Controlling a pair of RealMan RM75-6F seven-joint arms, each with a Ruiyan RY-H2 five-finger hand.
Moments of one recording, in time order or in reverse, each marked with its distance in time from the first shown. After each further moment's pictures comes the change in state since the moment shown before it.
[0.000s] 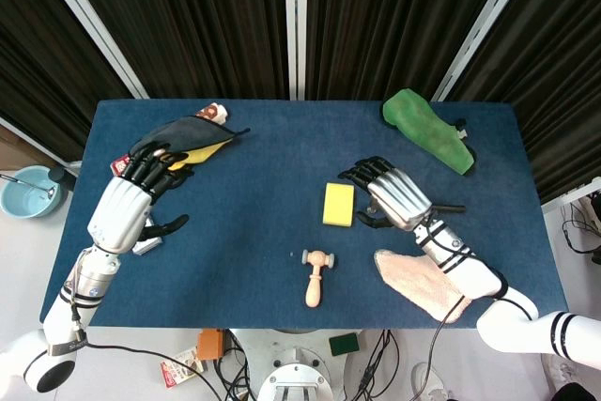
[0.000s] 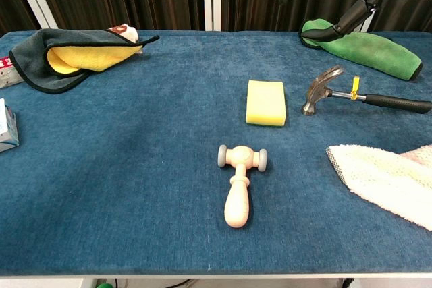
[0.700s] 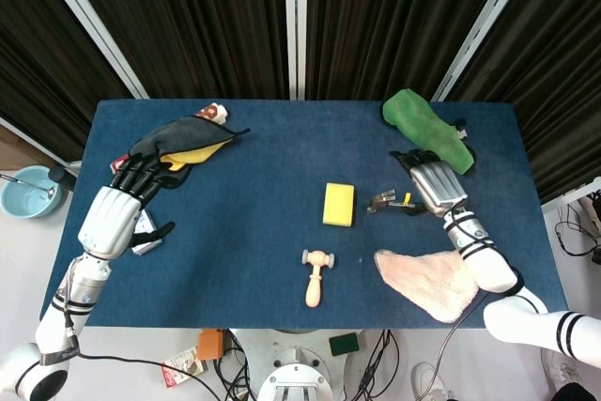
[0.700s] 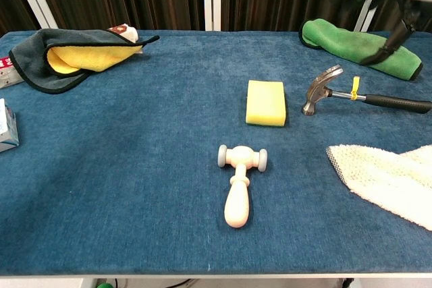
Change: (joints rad) left arm 0.050 -0.007 0.049 0.032 -0.049 0.003 0.011; right arm -0.027 -0.004 -0.011 0.096 0.352 -0.074 -0.228
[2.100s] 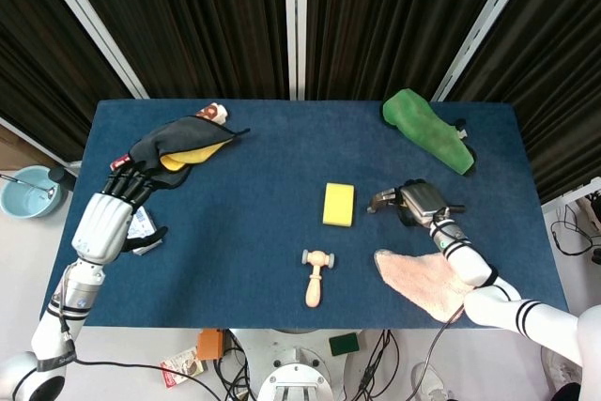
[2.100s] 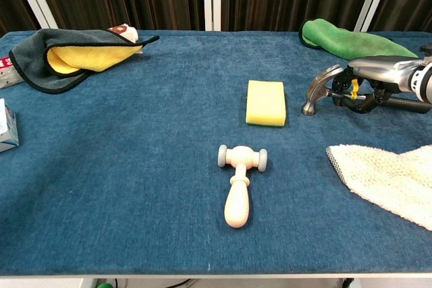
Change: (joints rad) left arm 0.033 -0.013 0.016 0.028 -0.011 0.010 -0.025; right arm 0.021 -0.264 -0.060 0.403 -0.056 -0.211 0.171
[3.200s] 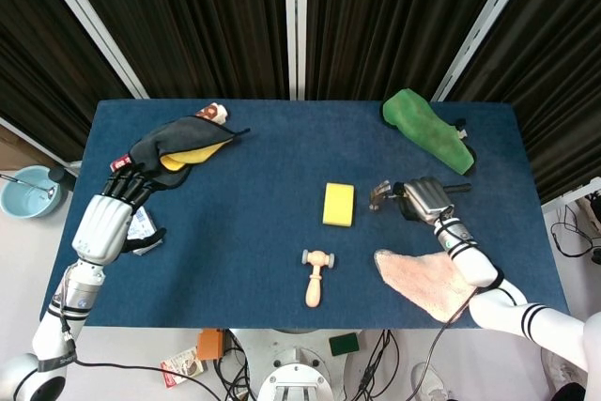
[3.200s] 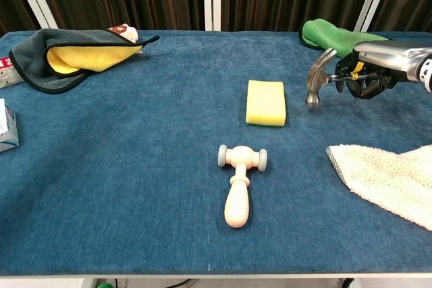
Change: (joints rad) left arm 0.008 -0.013 0.004 0.014 -0.014 -0.015 0.004; right arm -0.034 0.006 0.009 0.011 -0.126 0.113 0.117
